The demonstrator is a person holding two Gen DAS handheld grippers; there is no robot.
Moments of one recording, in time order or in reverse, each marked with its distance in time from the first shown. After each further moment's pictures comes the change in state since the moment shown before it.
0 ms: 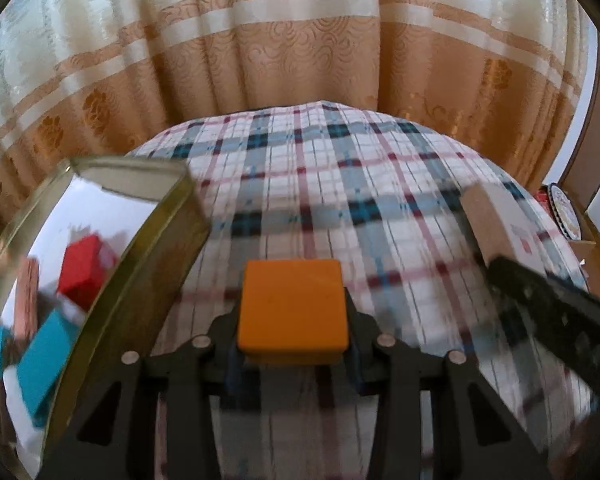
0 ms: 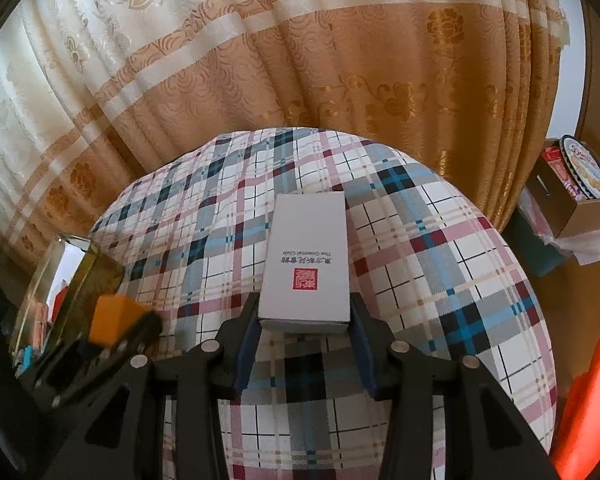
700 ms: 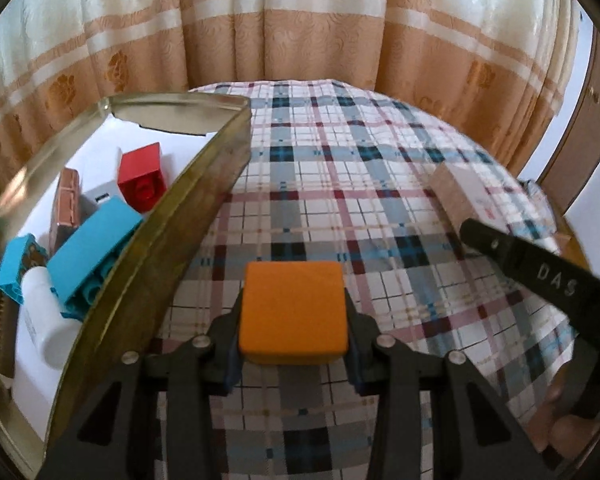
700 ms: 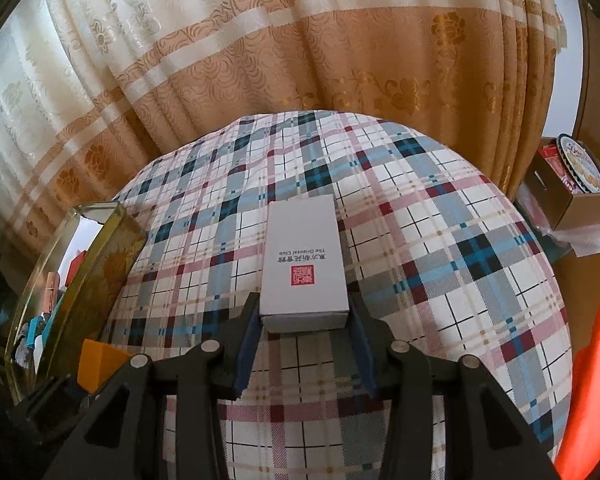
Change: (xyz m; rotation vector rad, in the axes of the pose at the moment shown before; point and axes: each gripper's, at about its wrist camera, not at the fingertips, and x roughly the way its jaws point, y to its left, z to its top) left arm -0.039 0.030 -0.050 -0.031 0.048 -0.060; right arm -0.021 0.022 -0.034 -0.017 -0.008 0.004
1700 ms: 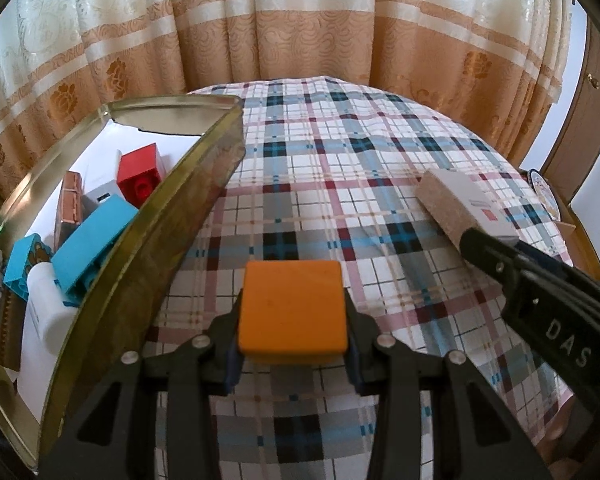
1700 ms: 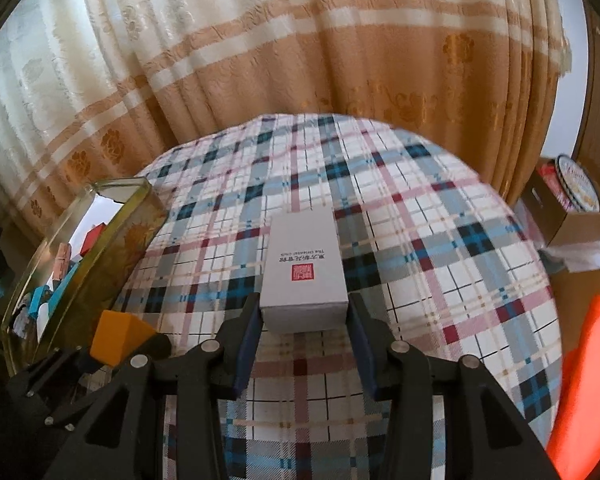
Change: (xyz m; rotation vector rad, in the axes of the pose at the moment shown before) left arm -0.005 -0.006 -0.007 0.015 -0.003 0.005; right arm -0.025 0.020 -0.023 -0.083 -0.035 -0.016
